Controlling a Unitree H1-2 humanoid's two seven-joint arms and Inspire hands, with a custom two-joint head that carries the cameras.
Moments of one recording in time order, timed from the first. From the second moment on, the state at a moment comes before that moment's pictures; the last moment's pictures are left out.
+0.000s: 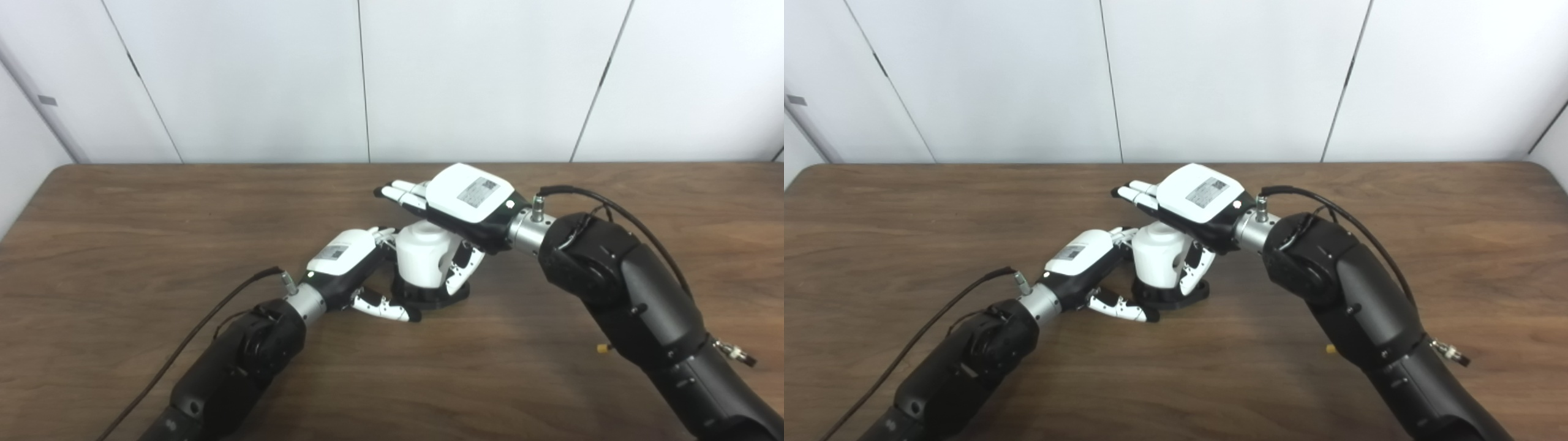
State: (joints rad) left arm -0.41 0.34 -0.51 0.22 0.59 -0.15 -0.13; right arm -0.61 -0.35 0.41 -0.10 -0.89 -0.19 0.56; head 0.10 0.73
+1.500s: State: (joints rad) left arm -0.40 0.34 -0.47 0.23 0.62 -0.17 -0.12; right arm -0.48 -0.33 0.01 -0.19 -0.55 -0.02 0.37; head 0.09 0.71
